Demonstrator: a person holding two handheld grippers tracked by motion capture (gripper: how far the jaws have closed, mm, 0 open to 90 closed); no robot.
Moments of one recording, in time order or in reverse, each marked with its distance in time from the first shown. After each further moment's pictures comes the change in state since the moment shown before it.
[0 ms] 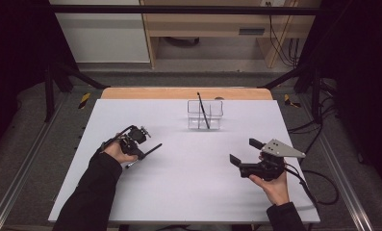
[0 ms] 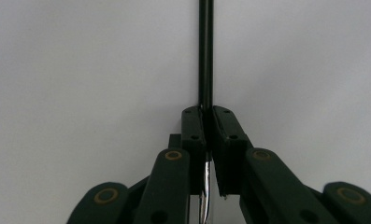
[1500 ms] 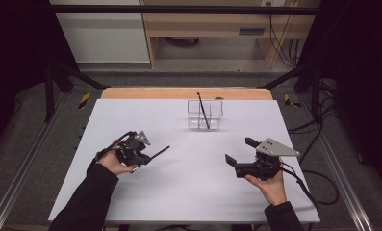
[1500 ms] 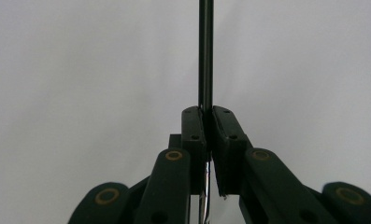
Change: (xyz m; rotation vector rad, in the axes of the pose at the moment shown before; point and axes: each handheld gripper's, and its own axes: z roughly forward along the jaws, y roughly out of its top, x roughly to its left) left arm -0.049 -0.020 -0.041 -0.219 -0.022 0.154; right arm 0.011 0.008 0.006 0.015 0.003 -0.039
